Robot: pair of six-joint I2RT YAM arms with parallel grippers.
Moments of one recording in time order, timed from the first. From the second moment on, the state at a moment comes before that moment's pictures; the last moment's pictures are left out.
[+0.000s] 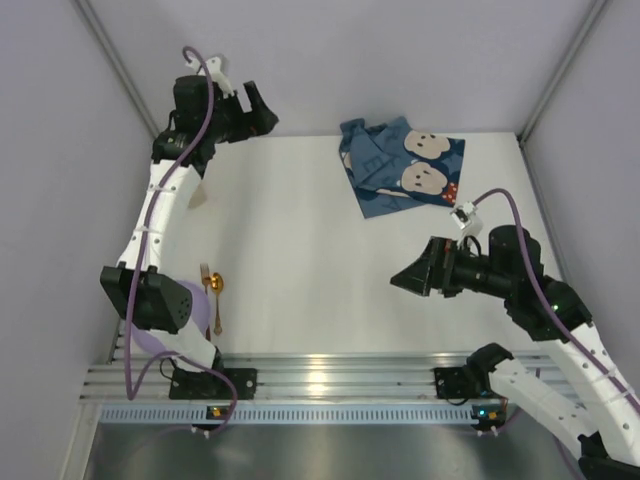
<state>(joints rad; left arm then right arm) -0.14 1.68 1.90 -0.51 0.23 -0.37 0.51 0.65 0.94 -0.74 -0.45 0.67</state>
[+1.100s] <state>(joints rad) -0.47 2.09 1.51 -0.37 0.17 -0.80 0.51 0.58 1.13 -1.03 -0.26 0.63</state>
